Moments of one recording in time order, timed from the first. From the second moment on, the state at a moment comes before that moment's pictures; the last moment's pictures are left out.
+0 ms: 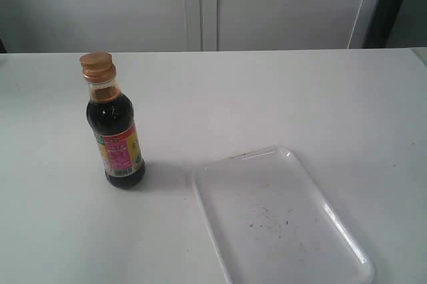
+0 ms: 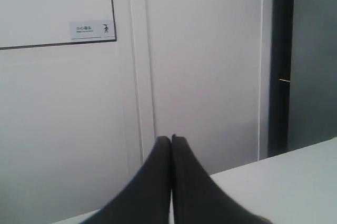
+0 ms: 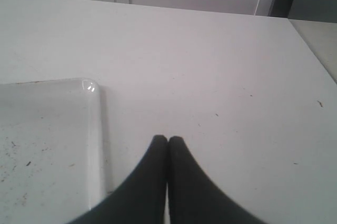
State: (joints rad) left arm -0.10 0.90 -0.44 0.55 -0.68 -0.46; right arm 0.10 0.01 0.00 -0.03 0.36 0.00
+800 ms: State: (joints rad) left arm -0.15 1.18 -0.55 0.76 -0.96 -0.63; right arm 0.10 0.01 0.00 -0.03 0.36 0.00
